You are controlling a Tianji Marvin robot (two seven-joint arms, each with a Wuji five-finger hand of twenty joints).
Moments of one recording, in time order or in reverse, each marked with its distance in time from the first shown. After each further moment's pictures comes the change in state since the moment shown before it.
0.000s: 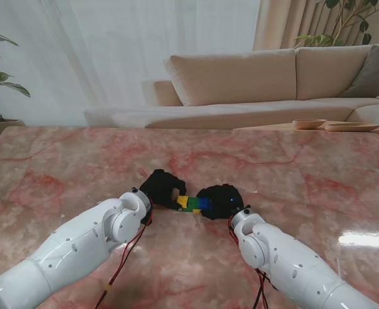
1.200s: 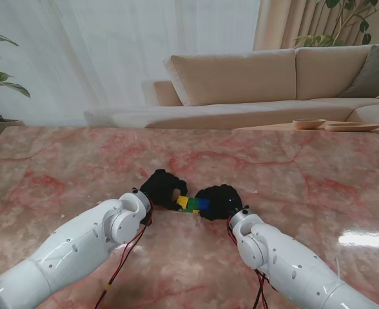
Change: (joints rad) left arm -0.002 -0.001 0.004 0.014 0.013 -0.035 0.015; right arm -0.003 0.002 -0.006 -0.017 -0.004 0.013 0.012; left_hand 0.000 -0.022 0.036 0.001 -0.040 0.000 0.025 0.089 0.000 0.000 0.000 0.000 0.000 0.000 0.000 0.000 0.000 0.000 0.000 0.000; right_hand -0.002 0.008 0.000 0.000 0.004 0.001 0.000 -0.001 0.004 0.005 -0.007 -0.001 0.000 0.000 0.000 0.000 0.000 0.000 0.000 0.000
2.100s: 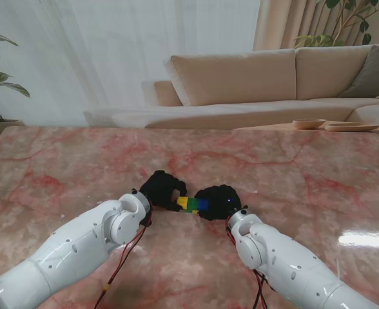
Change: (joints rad) left arm 0.006 0.000 -0.004 0.002 -0.007 0.001 -0.002; right arm -0.004 0.000 -0.002 -0.018 0.003 0.026 0.018; left_hand -0.053 0.022 -0.001 0.000 0.000 0.000 0.003 0.014 0.000 0.000 0.000 0.000 -0.001 0.000 0.000 0.000 0.000 0.000 0.000 0.000; right_hand -0.001 0.002 0.000 0.000 0.000 0.000 0.001 -0.012 0.000 0.001 -0.002 0.000 0.000 0.000 0.000 0.000 0.000 0.000 0.000 0.000
